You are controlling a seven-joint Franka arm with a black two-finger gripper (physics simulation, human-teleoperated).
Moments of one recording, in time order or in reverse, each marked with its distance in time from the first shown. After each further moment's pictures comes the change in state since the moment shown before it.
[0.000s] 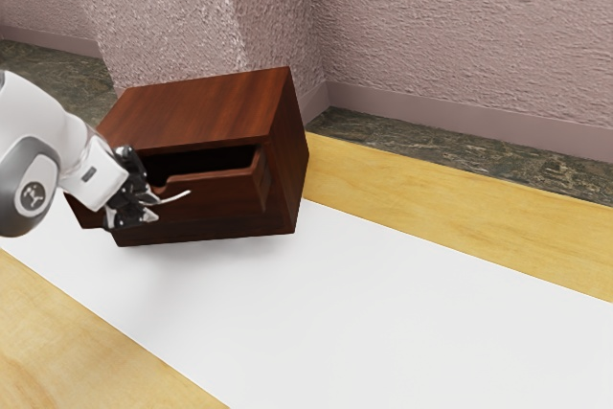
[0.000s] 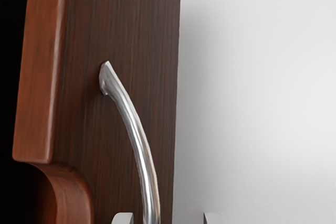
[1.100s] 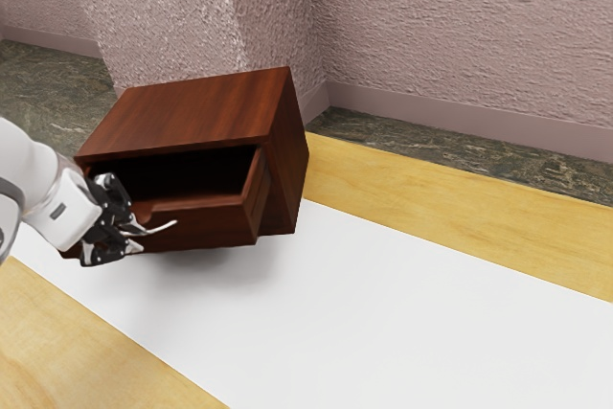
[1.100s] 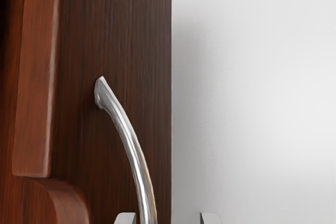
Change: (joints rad) arm 0.053 -0.241 -0.085 -0.202 0.015 -0.042 -0.002
